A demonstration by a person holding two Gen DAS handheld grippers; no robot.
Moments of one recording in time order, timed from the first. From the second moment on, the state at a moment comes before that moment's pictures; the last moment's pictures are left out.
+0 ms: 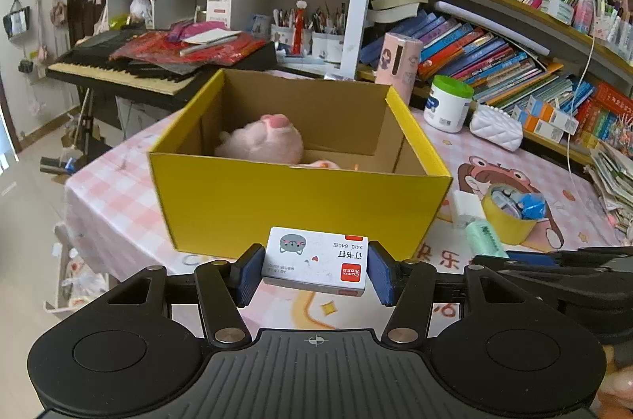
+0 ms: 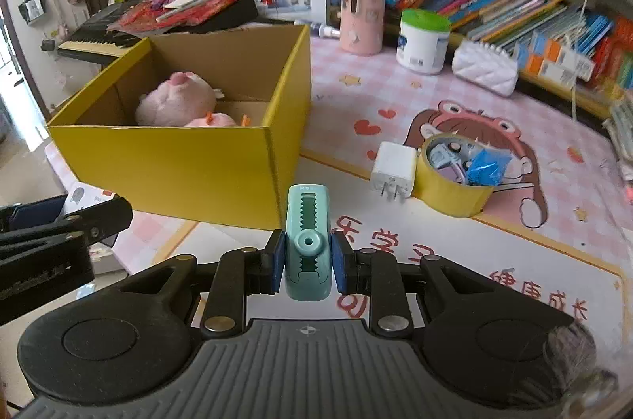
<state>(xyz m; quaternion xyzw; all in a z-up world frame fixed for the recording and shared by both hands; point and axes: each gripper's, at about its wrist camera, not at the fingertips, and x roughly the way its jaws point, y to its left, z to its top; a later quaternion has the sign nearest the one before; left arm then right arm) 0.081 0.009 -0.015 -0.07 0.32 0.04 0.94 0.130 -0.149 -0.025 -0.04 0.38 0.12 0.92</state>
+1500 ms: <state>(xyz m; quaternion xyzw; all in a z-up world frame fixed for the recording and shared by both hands) -0.030 0.131 -0.012 -0.06 0.31 0.01 0.95 0.001 -0.023 -0.026 -0.04 0.39 0.11 0.91</state>
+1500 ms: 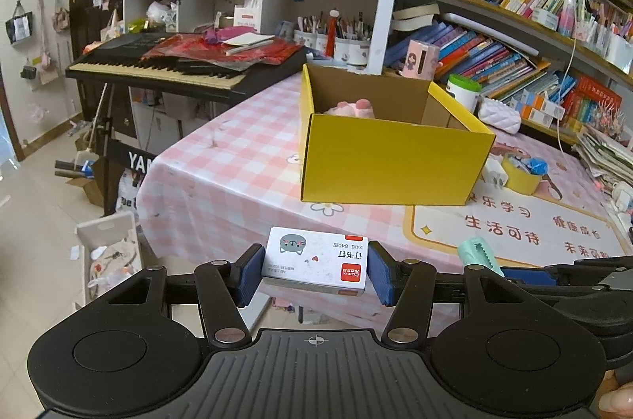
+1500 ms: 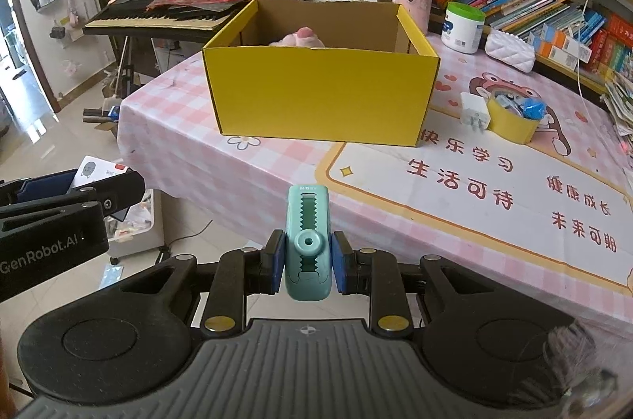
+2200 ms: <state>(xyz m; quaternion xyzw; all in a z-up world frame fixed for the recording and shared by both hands) -0.007 0.124 -0.012 -0.05 0.31 0.00 0.95 0.028 -0.032 -0.028 -0.03 0.40 0.10 0.91</state>
